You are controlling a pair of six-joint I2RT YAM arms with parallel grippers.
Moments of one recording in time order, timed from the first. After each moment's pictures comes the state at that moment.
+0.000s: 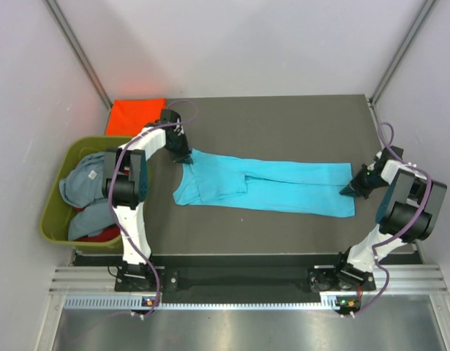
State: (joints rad) left arm -0.13 2.09 1.55 -0.61 0.22 -0.42; right arm -0.45 1.70 0.96 -0.56 -0.36 0.34
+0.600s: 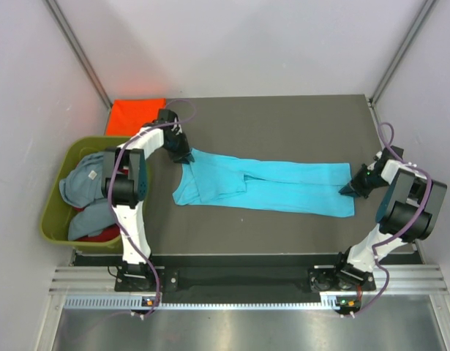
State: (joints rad) left arm -0.11 2.11 1.56 -0.59 0.26 -0.42; right arm -0.45 1.71 0.96 -0.56 -0.38 0.34
